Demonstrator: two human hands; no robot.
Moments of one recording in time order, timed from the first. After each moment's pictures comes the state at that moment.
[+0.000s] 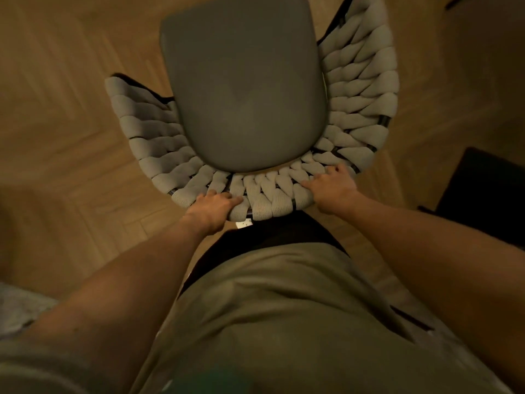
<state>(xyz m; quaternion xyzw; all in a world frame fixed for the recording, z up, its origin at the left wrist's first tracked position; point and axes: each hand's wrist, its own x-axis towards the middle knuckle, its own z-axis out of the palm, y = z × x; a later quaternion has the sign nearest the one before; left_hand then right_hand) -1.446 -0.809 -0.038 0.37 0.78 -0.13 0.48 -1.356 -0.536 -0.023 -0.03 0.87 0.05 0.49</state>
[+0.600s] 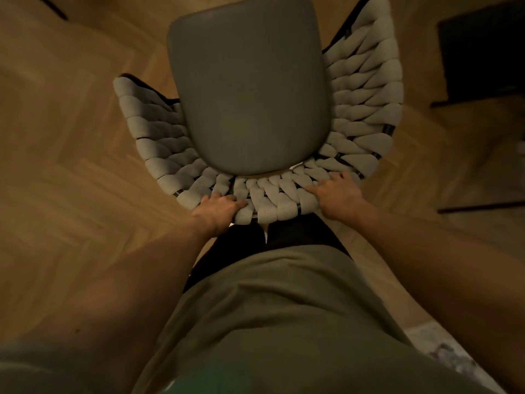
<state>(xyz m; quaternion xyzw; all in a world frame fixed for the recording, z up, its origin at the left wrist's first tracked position) -1.597 -0.822 -0.035 0.60 0.61 -0.27 0.43 -1.355 -0.668 -0.024 0.26 0.83 -0.13 0.47</state>
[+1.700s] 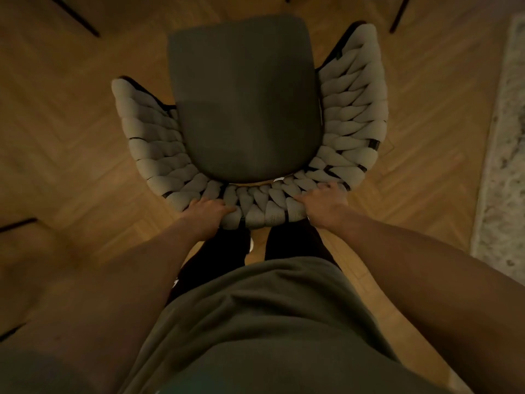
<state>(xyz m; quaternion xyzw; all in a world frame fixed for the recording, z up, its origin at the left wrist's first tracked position) -1.762 -0.569 -0.032 0.85 0.18 -0.45 0.20 -1.531 -0.736 -0.024 0.69 0.54 -0.36 0.32</state>
